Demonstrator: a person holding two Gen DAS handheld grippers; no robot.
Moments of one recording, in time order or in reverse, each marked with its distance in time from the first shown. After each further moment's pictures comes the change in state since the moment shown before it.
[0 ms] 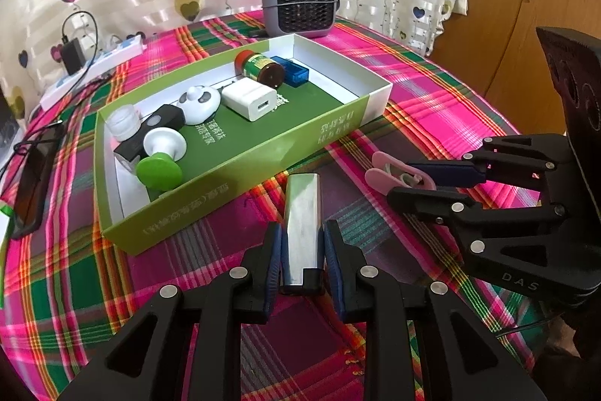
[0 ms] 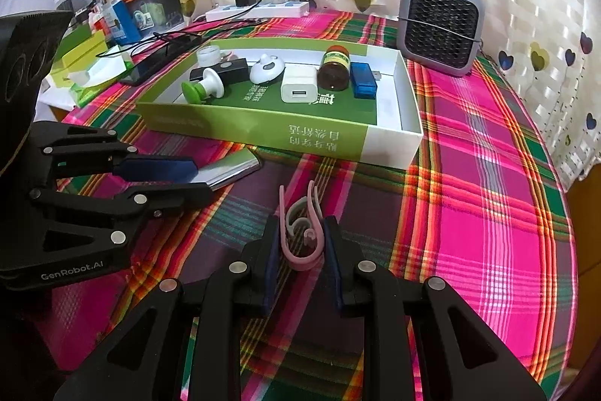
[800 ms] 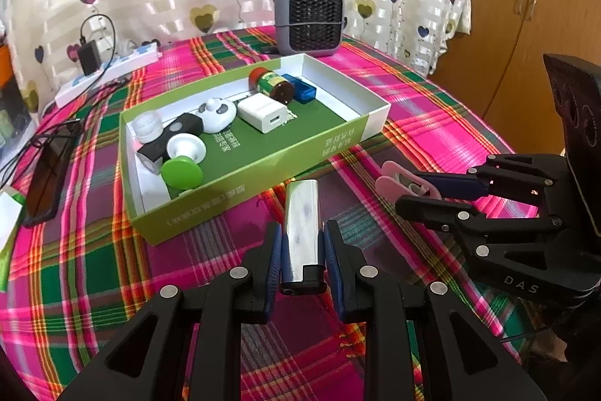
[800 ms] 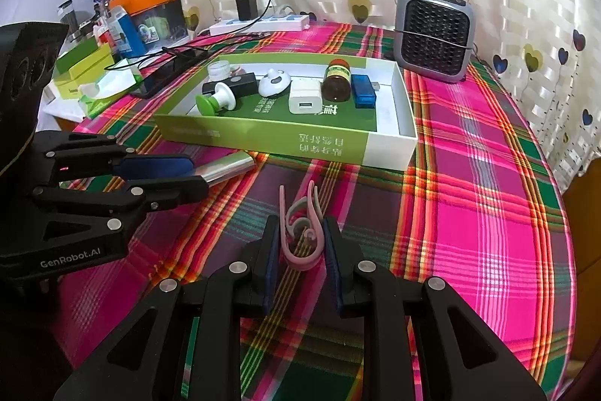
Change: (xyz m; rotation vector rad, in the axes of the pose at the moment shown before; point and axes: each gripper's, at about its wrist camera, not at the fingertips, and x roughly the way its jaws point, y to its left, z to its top) left arm -0.024 0.003 -0.005 -0.038 -0.062 0.006; right arm -0.017 0.006 -0.004 0.022 -0.045 0.008
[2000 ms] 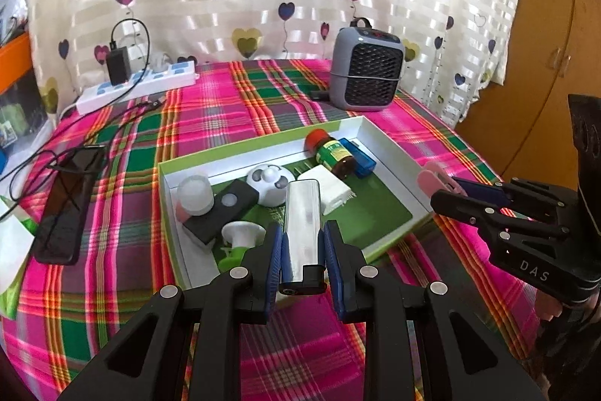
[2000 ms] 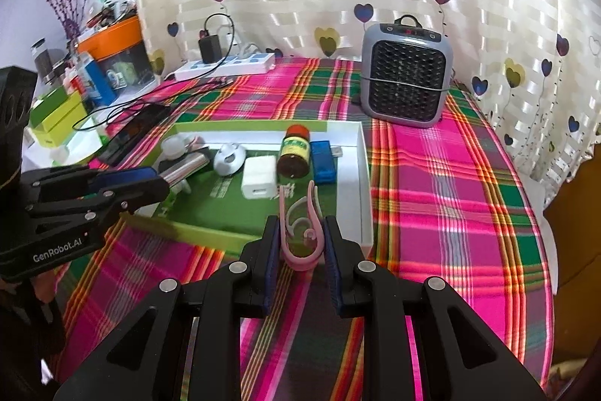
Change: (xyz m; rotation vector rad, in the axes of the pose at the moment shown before) left arm 0.016 0.050 0.054 -0.137 -0.082 0.054; right arm 0.013 -0.032 0.061 0.085 -0.073 -0.063
